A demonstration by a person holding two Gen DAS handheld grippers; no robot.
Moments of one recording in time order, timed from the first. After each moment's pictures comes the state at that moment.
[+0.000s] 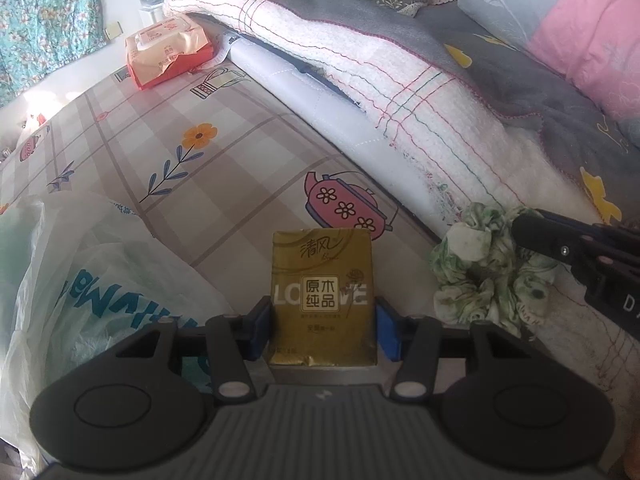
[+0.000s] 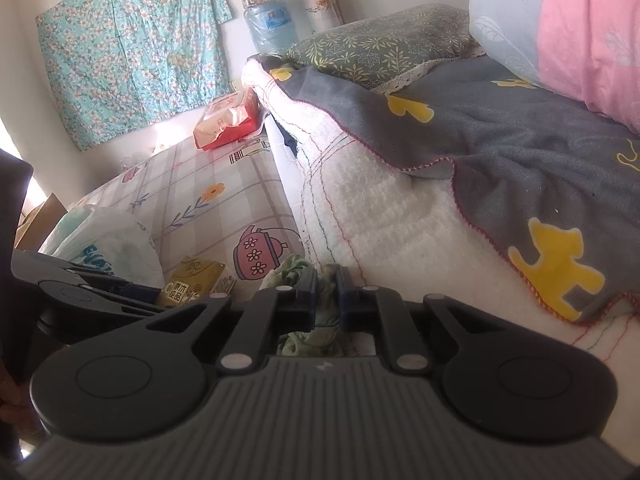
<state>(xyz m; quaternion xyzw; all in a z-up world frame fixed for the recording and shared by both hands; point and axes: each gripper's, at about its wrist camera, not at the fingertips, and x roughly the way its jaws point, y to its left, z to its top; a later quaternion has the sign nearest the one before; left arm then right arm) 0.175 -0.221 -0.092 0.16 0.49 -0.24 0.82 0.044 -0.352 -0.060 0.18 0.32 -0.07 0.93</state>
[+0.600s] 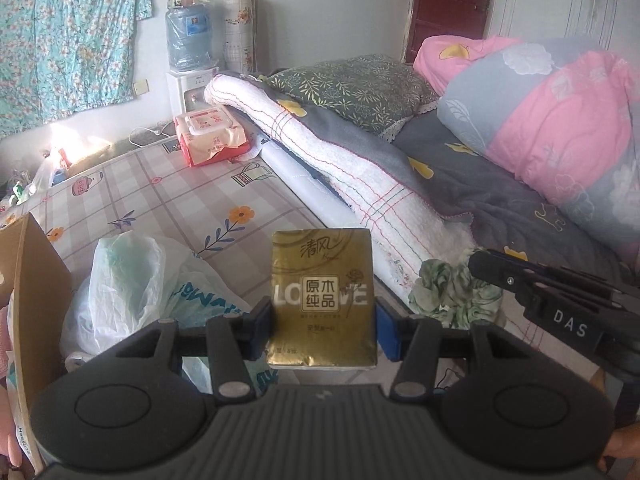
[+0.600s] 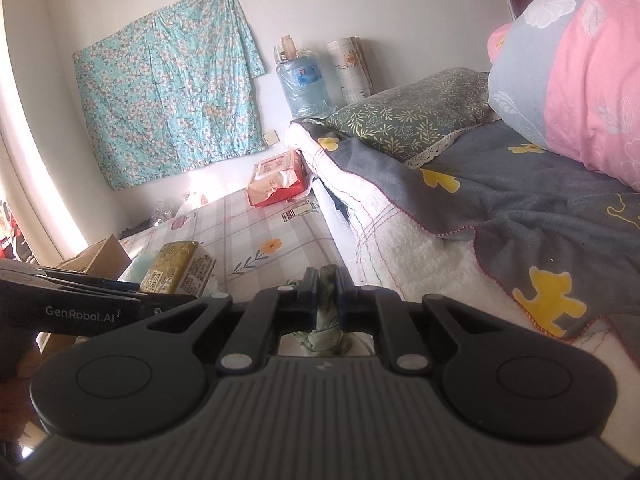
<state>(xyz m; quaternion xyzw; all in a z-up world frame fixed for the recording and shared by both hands) 0.105 -0.156 0.013 0.08 0.39 -0.25 0.88 -0.010 -0.318 0.008 0.17 0.24 -0.03 0.96</state>
